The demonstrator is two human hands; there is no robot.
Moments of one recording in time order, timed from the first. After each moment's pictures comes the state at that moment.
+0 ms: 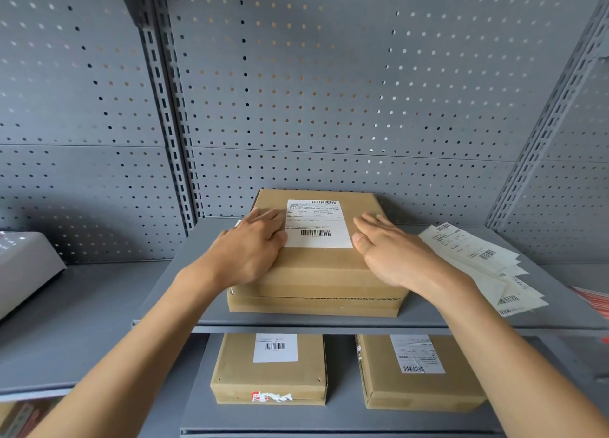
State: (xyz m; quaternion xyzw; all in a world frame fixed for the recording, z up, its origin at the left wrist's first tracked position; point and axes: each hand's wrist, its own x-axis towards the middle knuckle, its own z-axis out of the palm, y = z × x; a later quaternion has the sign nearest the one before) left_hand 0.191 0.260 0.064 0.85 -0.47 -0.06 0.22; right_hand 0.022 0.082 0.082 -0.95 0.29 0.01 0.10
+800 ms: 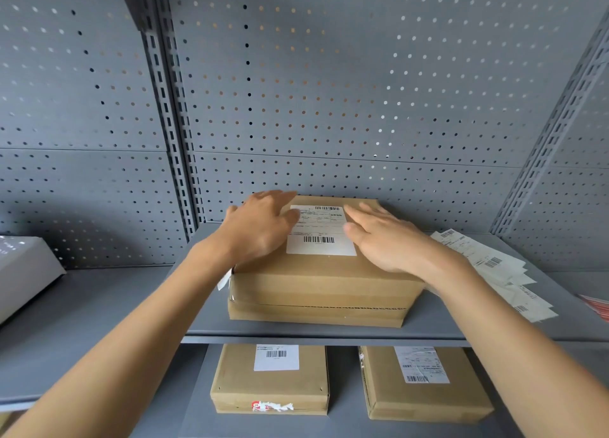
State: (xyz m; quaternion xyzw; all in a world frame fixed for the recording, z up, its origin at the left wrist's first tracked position) left_hand 0.195 0.234 0.099 0.87 -0.43 -0.04 0.24; right_hand 0.042 0.076 0.103 -0.96 0.27 0.01 0.11
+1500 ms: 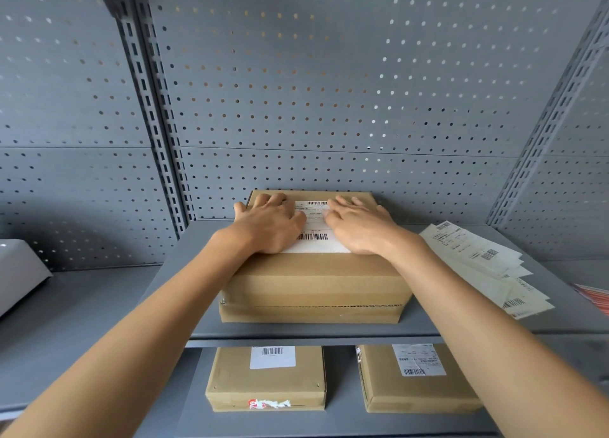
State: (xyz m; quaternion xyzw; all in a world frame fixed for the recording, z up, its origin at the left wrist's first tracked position) left_hand 0.214 0.188 0.078 0.89 -0.44 -0.07 0.05; right_hand 0.091 0.056 0.081 -0.95 0.28 0.03 0.10
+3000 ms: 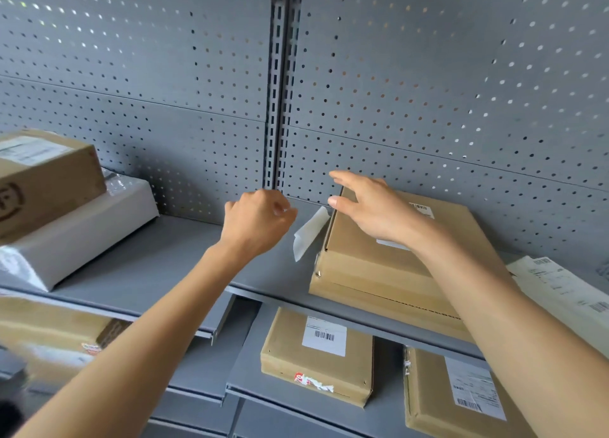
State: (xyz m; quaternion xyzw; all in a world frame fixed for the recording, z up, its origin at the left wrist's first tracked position) left_hand 0.253 0.329 0.037 0.91 -0.23 0.07 0.34; right_hand 0.163 0.142 0.094 -0.98 0.07 -0.08 0.19
